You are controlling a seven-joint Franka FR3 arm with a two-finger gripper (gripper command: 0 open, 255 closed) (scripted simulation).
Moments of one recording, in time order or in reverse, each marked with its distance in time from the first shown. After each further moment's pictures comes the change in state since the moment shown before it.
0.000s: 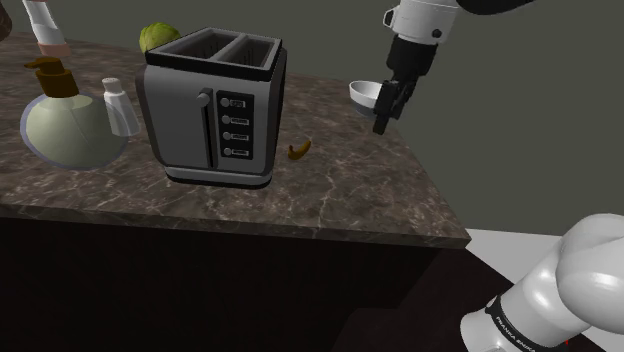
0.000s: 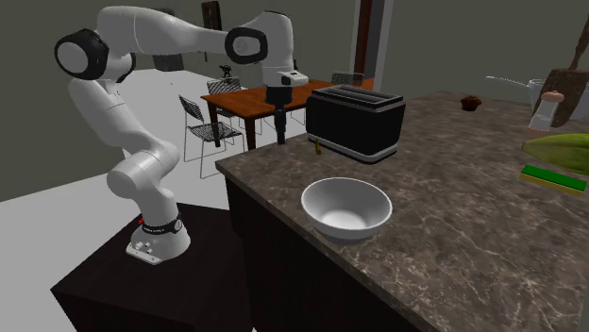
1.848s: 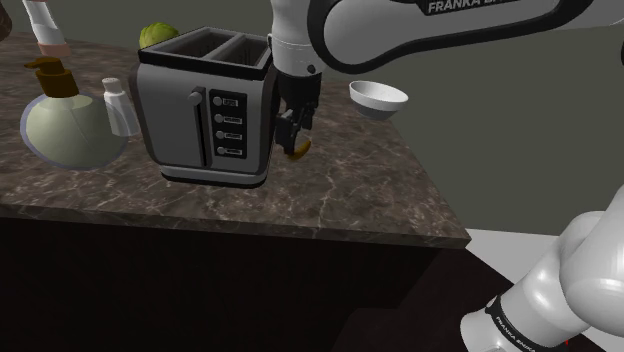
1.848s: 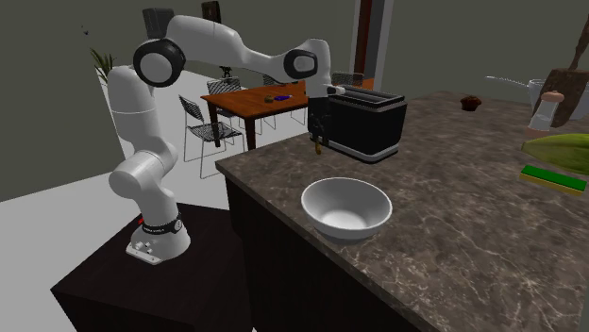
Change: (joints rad) arm 0.092 0.515 0.224 0.355 -0.311 0.097 0.176
